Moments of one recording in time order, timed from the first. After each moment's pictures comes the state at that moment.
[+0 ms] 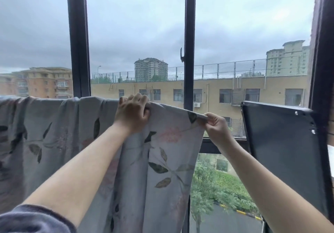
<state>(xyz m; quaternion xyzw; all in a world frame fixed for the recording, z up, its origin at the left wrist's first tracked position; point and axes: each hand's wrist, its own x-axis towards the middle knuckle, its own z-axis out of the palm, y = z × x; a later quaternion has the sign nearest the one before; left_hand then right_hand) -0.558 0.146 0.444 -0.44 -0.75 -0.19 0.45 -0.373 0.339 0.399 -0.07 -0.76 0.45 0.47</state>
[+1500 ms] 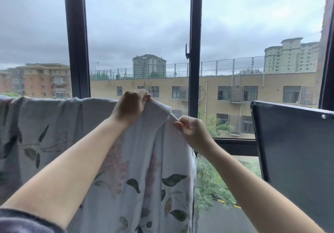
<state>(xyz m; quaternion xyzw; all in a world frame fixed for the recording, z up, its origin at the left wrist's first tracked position) -0.595 0.139 0.474 -0.50 -0.68 -0.32 0.44 -0.449 0.306 0.399 -0.06 -0.86 0.23 0.45</state>
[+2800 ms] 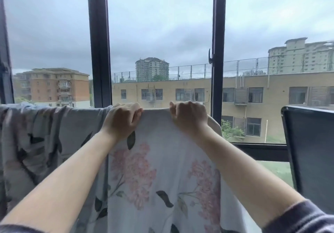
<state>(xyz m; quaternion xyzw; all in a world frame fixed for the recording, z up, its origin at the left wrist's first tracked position) -0.692 0.025 0.457 -0.47 -0.70 -0.22 0.50 -0.545 0.182 0.476 -0.19 -0.86 -0.16 0.45</state>
